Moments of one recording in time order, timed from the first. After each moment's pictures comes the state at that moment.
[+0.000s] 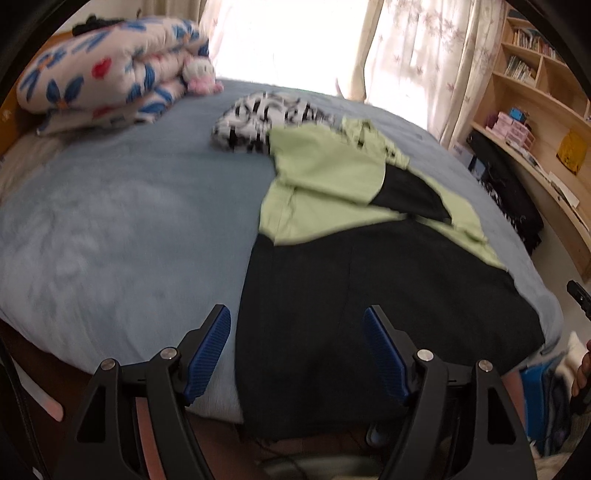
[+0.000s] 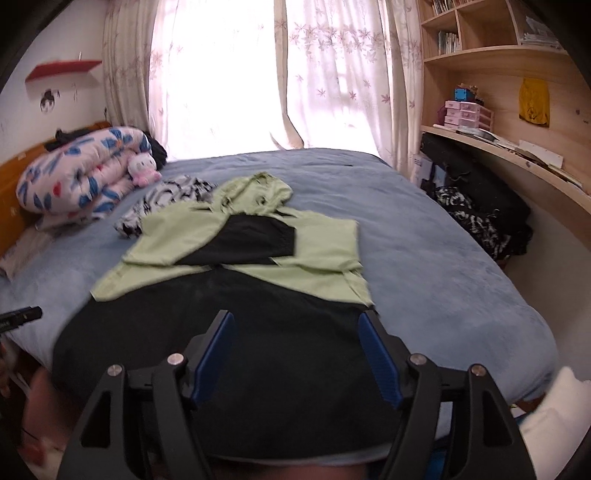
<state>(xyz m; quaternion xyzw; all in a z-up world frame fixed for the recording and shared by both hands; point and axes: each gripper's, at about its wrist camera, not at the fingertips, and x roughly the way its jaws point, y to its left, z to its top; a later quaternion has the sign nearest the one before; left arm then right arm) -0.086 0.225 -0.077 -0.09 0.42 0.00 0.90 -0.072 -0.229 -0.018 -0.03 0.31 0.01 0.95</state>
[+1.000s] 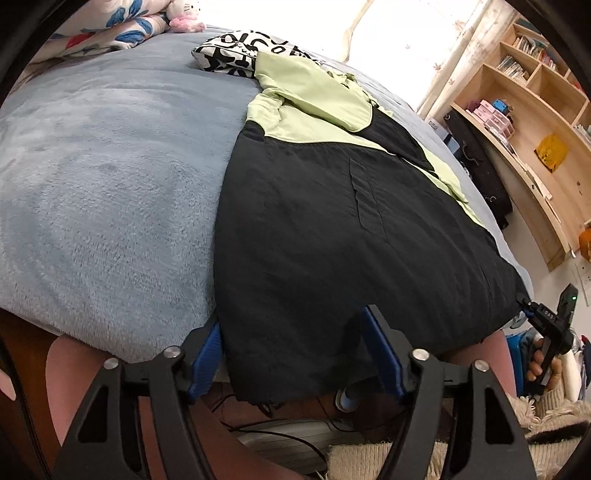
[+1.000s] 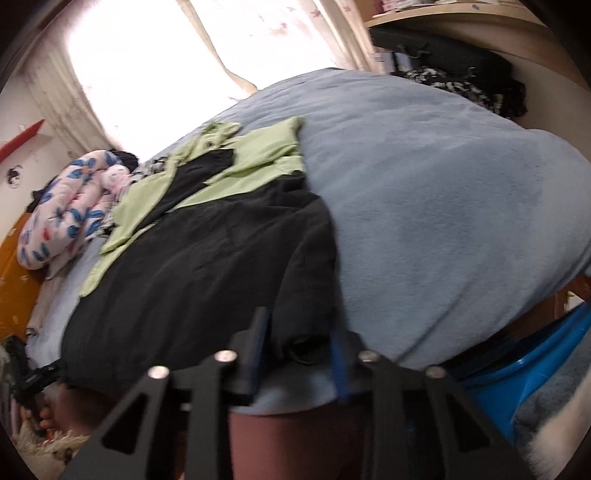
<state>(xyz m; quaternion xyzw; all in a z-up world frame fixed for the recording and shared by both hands) -0.092 0.235 -0.162 -0.16 0.47 -0.08 0.87 -0.071 -0.345 -0.129 0.17 0.40 0.05 0.90</state>
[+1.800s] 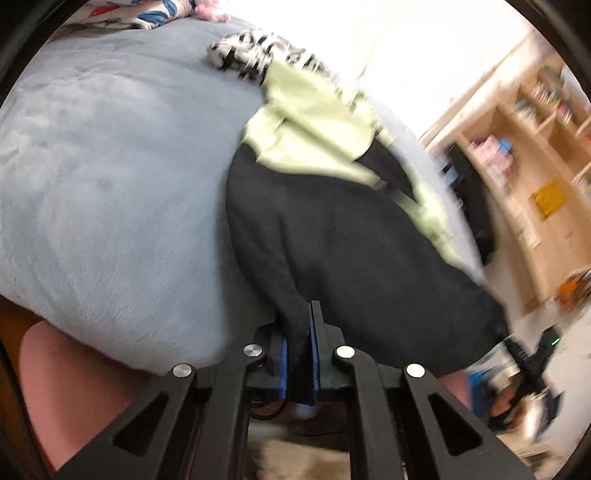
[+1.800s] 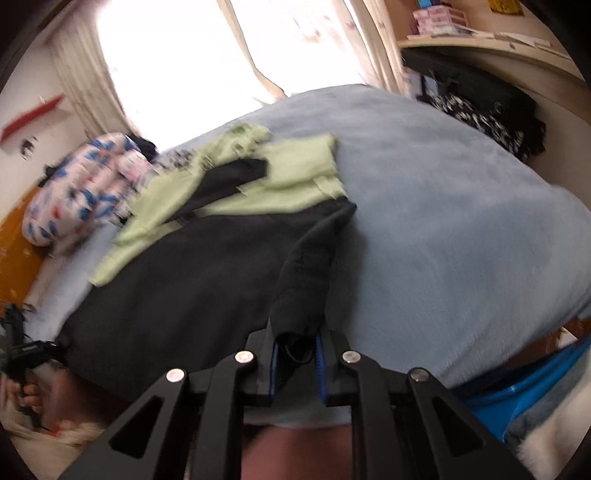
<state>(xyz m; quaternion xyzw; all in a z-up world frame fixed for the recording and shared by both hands) -0.081 0.246 -0.121 -0.27 0.45 -0.09 0.85 -0.067 -0.307 -0.073 0.13 0.37 0.08 0.92</state>
